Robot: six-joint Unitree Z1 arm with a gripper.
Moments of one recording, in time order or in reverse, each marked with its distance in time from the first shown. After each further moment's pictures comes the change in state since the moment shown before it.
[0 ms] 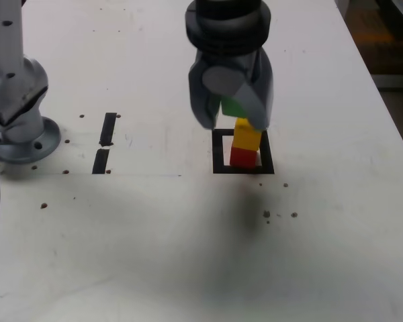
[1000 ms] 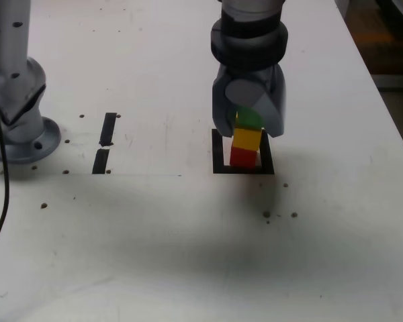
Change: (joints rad) arm 0.098 0.056 0.072 -0.145 -0.016 0.082
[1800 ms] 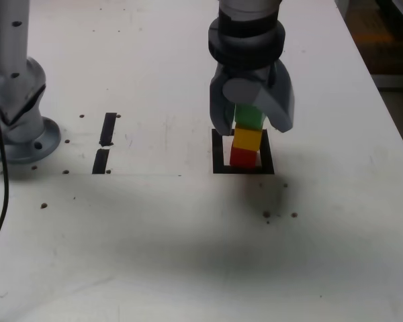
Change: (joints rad) arm 0.001 -0.006 0.009 -0.001 0.003 0.008
